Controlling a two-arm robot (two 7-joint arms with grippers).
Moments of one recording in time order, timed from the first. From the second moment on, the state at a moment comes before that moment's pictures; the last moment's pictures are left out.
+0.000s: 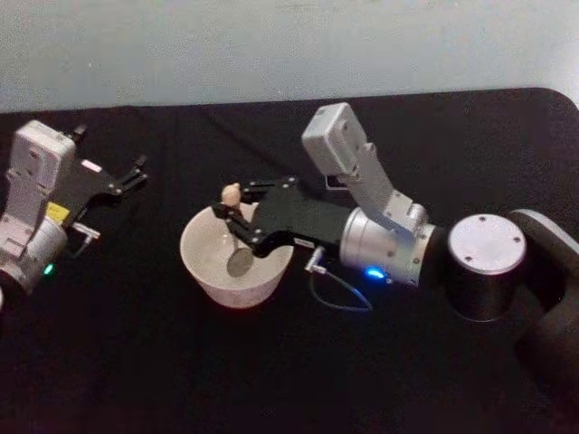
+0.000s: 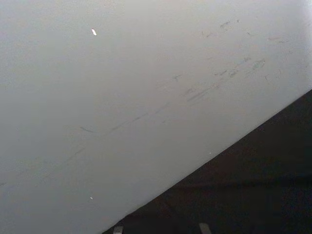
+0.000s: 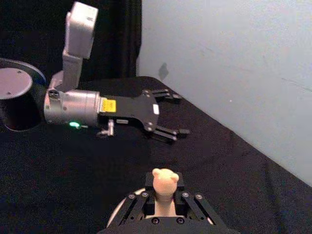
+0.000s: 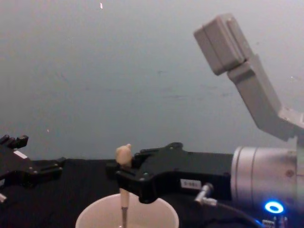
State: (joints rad) left arm -0.20 0.60 0.45 -1.41 -0.25 -0.12 0.03; right arm 0.31 0.35 -0.61 -1.59 0.25 0.16 0.51
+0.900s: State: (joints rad) left arm -0.20 0.60 0.45 -1.41 -0.25 -0.12 0.03; right arm 0.38 0.26 -0.61 -1.46 0.22 0.14 0.46
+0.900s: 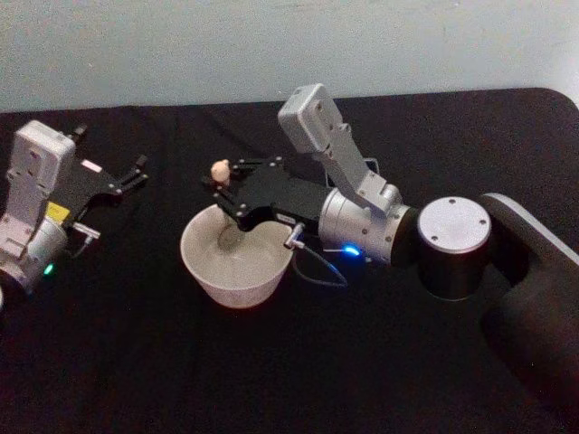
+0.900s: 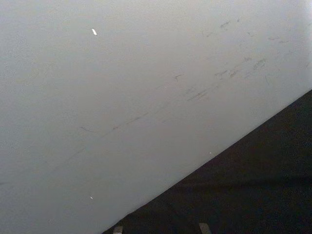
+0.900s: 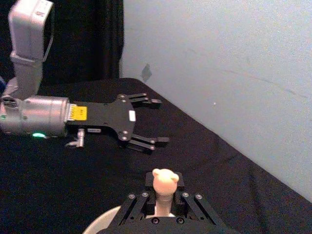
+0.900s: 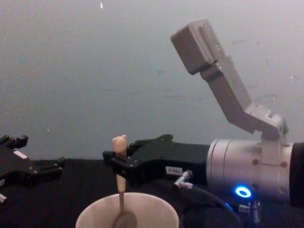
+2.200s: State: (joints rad) left arm -0.20 0.60 0.45 -1.41 -0.25 -0.12 0.03; right arm 0.28 0.38 -0.57 -1.63 0.26 0.19 0.50
